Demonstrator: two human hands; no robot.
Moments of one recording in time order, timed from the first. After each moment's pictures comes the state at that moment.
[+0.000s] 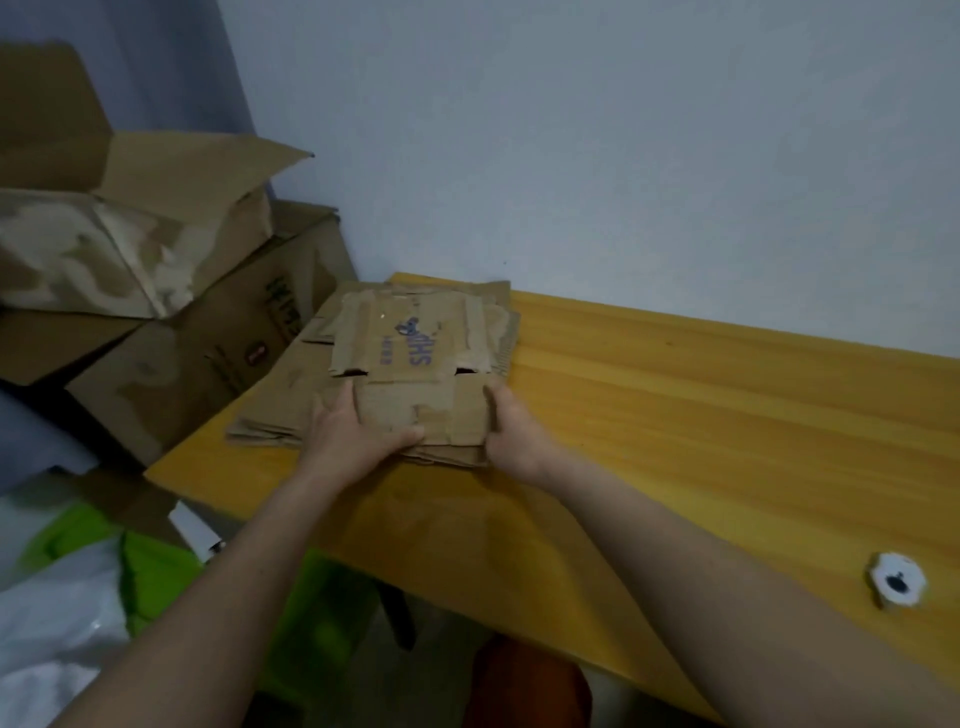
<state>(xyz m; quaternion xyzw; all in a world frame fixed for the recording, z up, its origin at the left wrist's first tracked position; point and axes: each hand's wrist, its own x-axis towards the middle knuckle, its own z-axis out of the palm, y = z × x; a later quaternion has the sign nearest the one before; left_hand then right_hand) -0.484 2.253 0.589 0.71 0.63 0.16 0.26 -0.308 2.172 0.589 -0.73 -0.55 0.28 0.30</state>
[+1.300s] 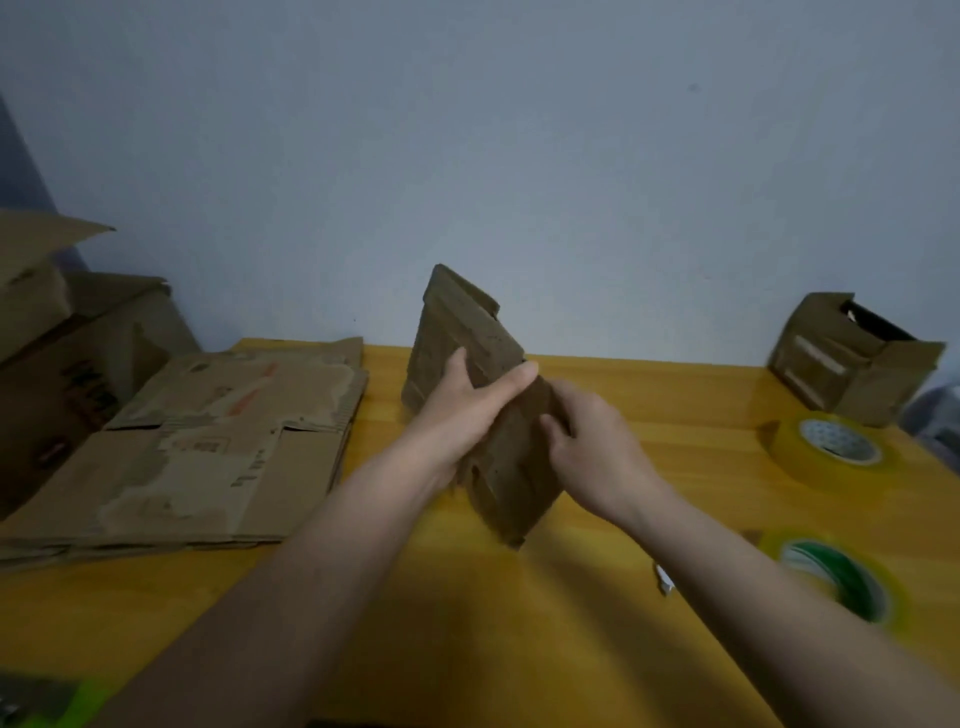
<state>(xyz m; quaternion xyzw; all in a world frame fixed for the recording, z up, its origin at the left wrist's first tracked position) -0.262 2.111 0.684 0.69 0.29 0.23 0.63 -0.181 1.993 0.680 -0.80 -0.45 0.03 0.38</state>
